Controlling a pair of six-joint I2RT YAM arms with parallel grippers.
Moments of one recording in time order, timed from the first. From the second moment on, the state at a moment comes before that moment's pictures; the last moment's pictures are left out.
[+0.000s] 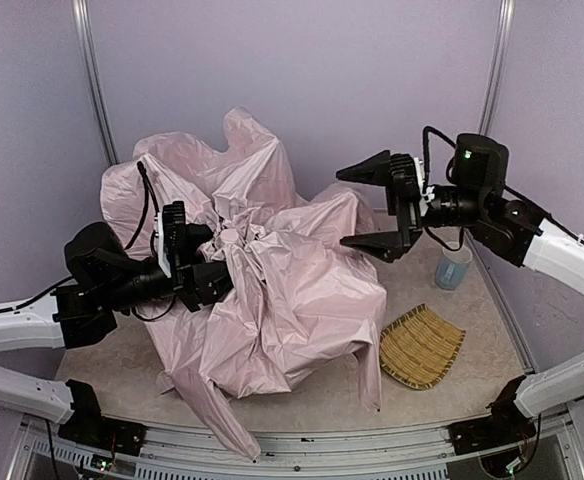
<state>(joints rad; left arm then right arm) -0.92 0.99 0.66 0.53 0.32 0.17 0.66 1.21 1.19 0.00 -0.83 -0.58</state>
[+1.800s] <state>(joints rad) -0.94 1.04 0.53 0.88 0.24 0.07 0.85 1.27 0.97 0.12 -0.56 -0.41</state>
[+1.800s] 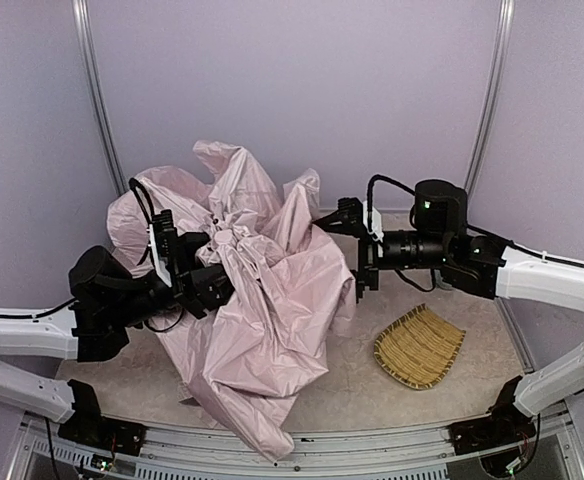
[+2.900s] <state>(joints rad) -0.99 1.22 0.63 0.95 0.36 0.13 0.99 1.46 1.24 -0.12 -0.83 -0.64</state>
